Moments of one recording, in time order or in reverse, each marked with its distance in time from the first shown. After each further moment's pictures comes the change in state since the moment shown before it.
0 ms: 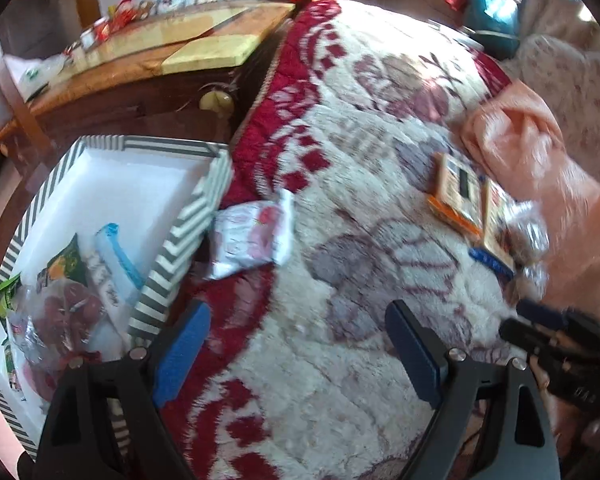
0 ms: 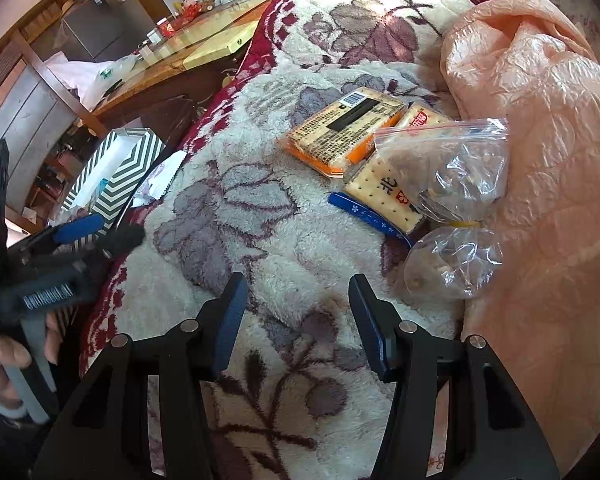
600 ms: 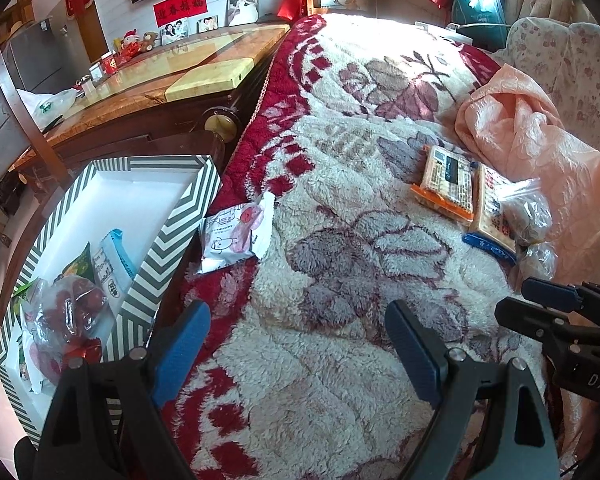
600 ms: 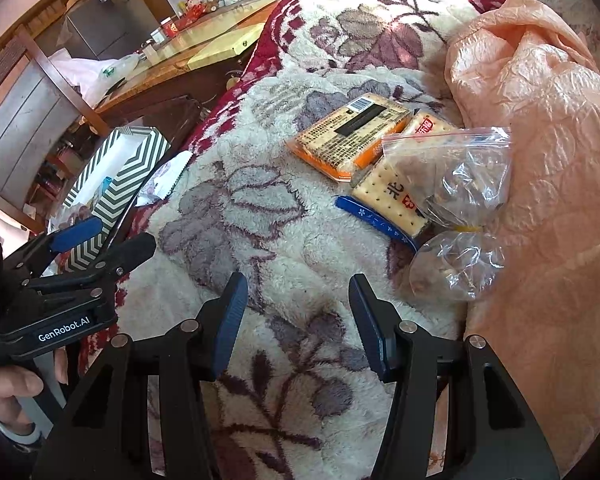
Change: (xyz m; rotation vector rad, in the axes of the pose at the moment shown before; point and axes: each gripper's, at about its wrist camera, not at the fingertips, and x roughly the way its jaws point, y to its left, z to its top) left arm -0.007 -0.040 -0.025 0.081 -0.094 0.096; right arm -0.003 0.007 -0.002 -0.023 -0.014 -0.010
